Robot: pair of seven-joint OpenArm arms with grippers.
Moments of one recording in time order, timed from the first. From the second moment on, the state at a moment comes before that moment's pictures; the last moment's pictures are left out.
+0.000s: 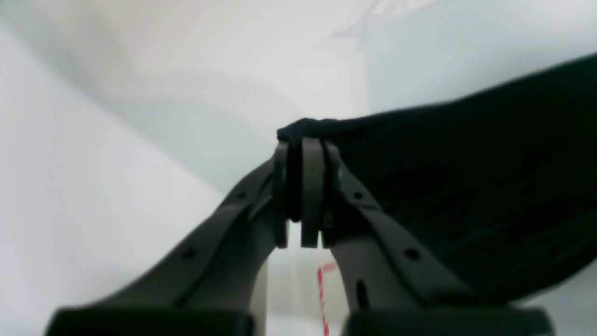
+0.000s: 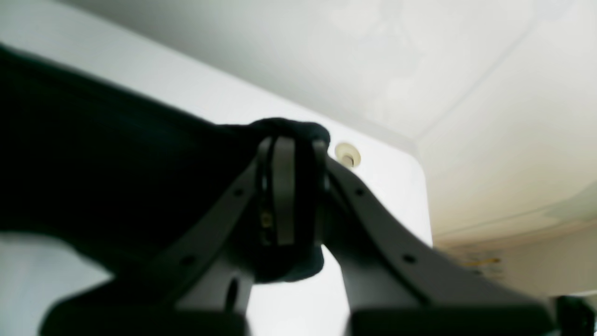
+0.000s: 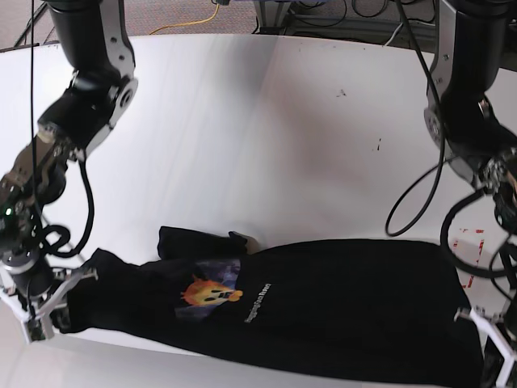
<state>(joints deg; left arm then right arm) -46.0 -17.0 -18.3 105.6 -11.5 -42.5 65.8 35.2 15.0 26.1 101.4 10.7 40.8 -67.0</state>
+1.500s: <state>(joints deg) -69.3 -18.6 -10.5 88.5 -11.0 -42.4 58.6 60.1 22.2 11.9 78.8 10.2 40.9 -63.8</state>
